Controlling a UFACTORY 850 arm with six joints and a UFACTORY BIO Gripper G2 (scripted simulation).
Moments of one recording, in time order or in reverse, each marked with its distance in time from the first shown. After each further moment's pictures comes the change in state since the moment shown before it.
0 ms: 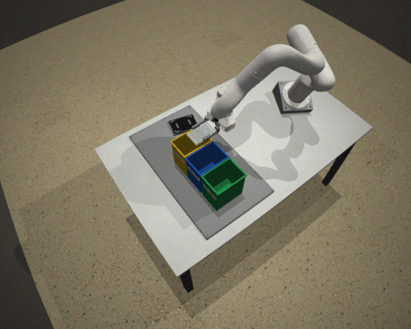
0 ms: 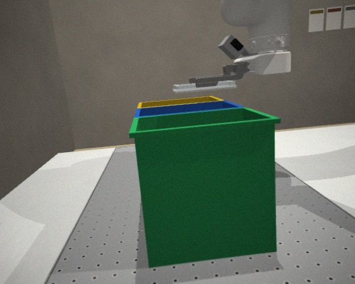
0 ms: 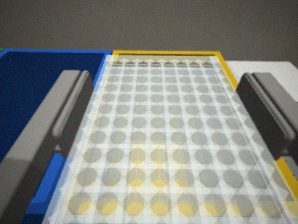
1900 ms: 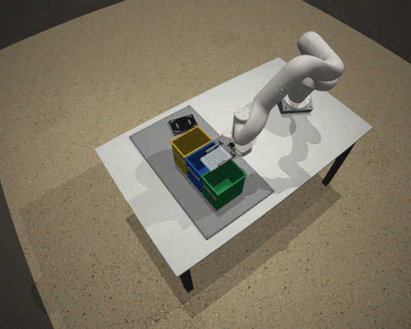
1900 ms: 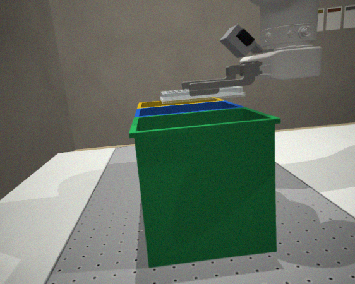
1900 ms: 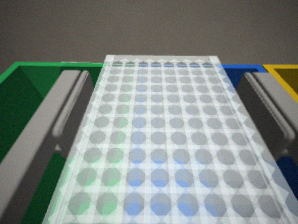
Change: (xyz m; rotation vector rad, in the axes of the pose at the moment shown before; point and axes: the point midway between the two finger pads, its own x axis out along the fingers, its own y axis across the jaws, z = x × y) arm 0.036 0.165 -0.003 0.001 -0.001 0.001
